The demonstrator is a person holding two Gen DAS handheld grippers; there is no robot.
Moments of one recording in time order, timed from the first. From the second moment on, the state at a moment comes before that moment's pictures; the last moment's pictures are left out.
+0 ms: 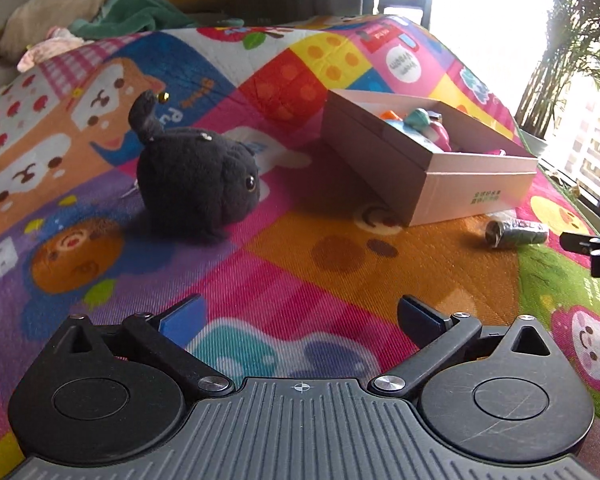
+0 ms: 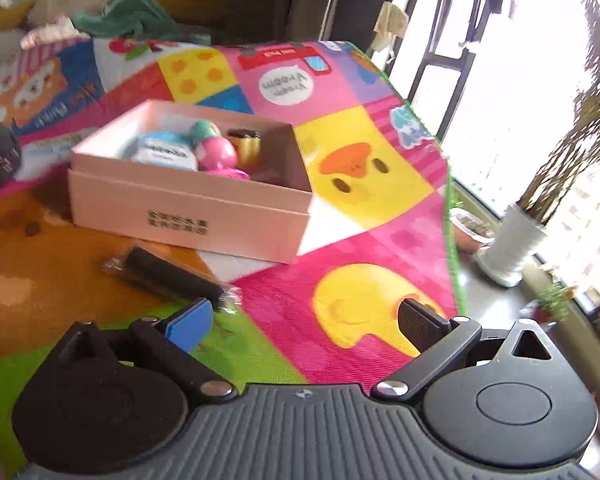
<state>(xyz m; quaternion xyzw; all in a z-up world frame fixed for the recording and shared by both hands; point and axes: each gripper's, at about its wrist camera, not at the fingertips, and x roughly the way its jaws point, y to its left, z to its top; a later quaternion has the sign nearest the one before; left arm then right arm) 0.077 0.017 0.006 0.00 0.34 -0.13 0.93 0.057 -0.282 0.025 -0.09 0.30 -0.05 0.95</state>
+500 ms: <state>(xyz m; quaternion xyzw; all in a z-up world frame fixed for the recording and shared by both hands) 0.082 0.015 0.008 0.01 0.34 -0.12 0.93 0.075 -0.258 -0.005 0.00 0.36 0.01 0.93</state>
